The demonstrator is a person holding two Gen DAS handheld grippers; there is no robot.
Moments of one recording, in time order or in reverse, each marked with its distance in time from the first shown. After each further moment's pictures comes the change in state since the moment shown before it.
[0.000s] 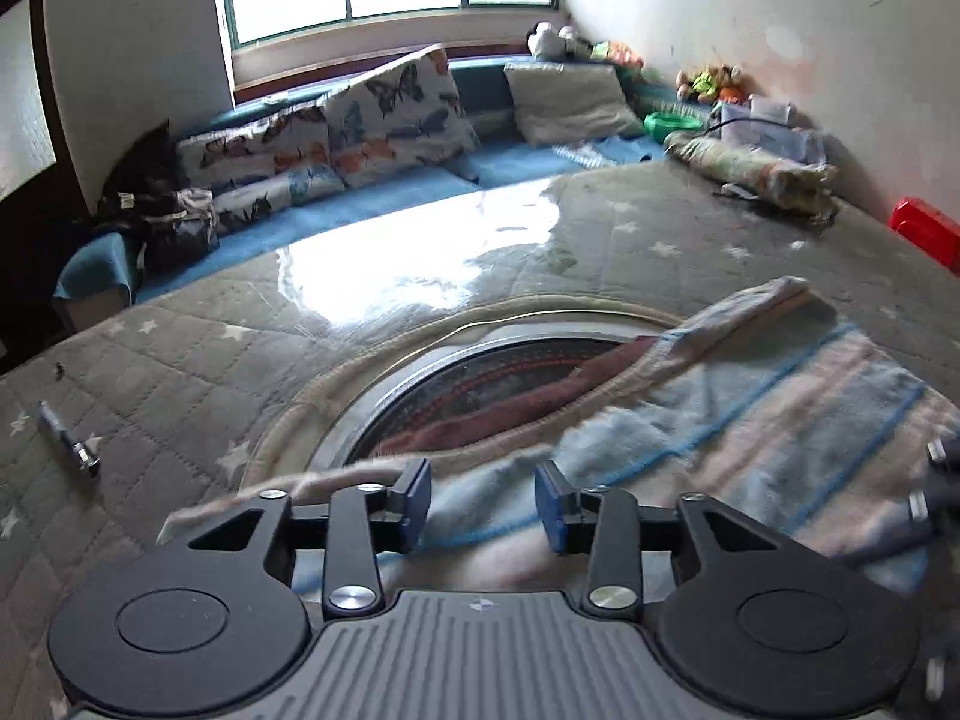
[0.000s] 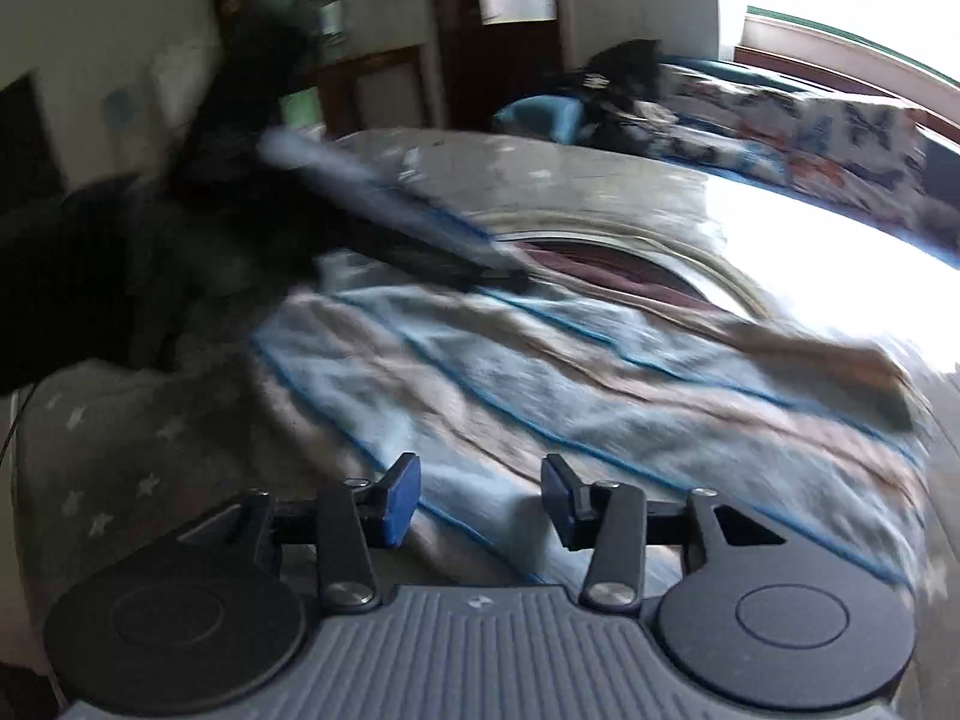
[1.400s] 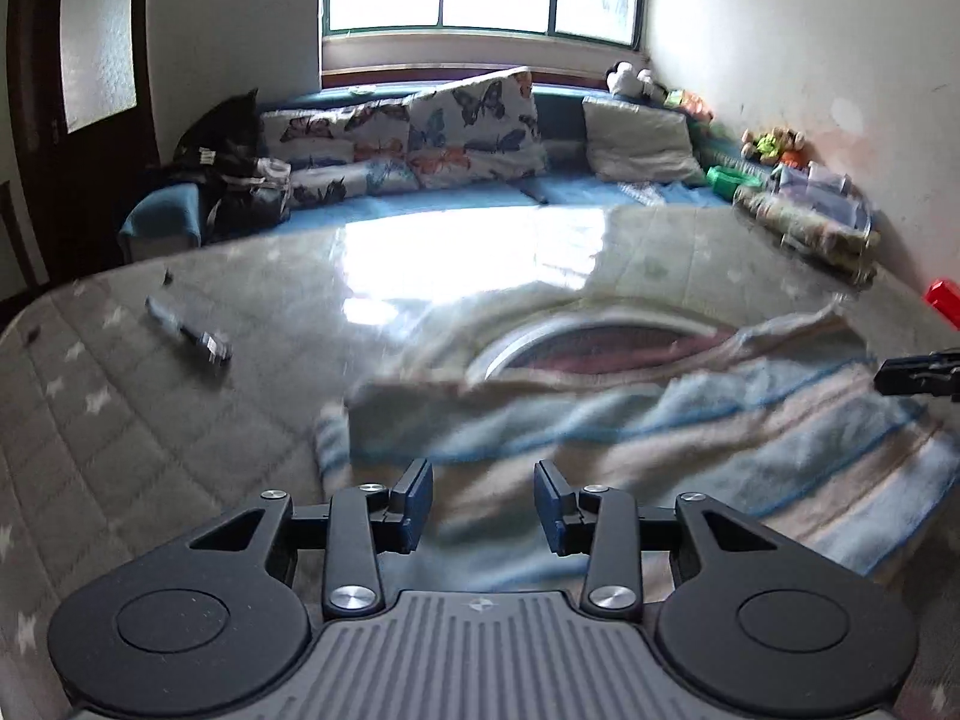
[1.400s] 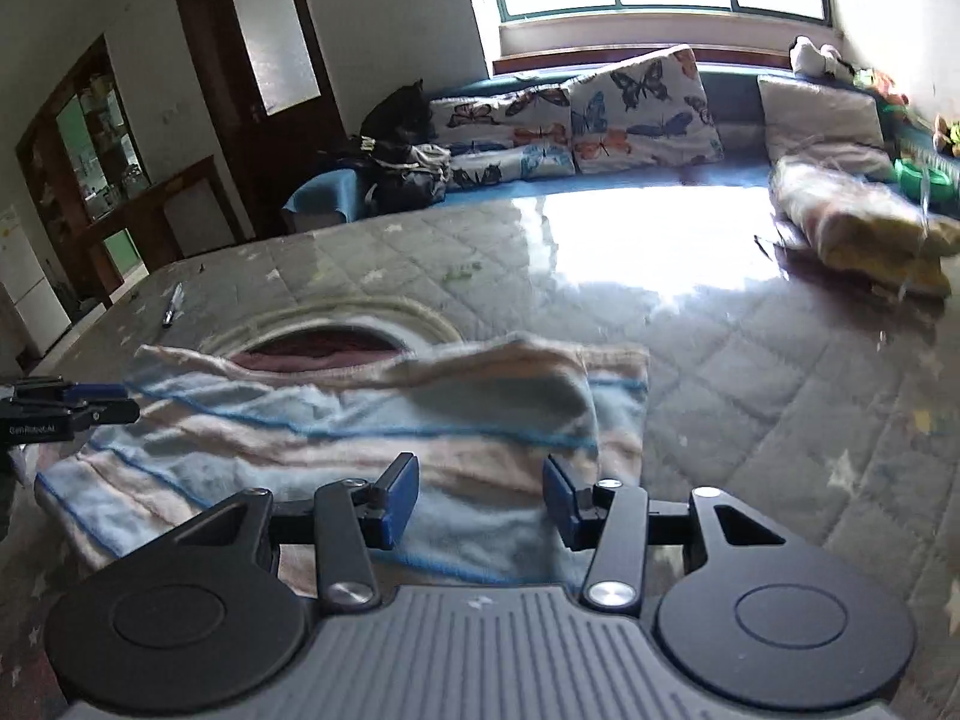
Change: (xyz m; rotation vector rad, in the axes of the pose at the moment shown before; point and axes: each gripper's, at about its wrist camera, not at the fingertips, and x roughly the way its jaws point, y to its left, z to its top) left arm -0.040 0.061 -0.031 -0.168 -0.048 0.053; right arm -0.030 -0.114 -0.003 0.328 -0.134 -0.237
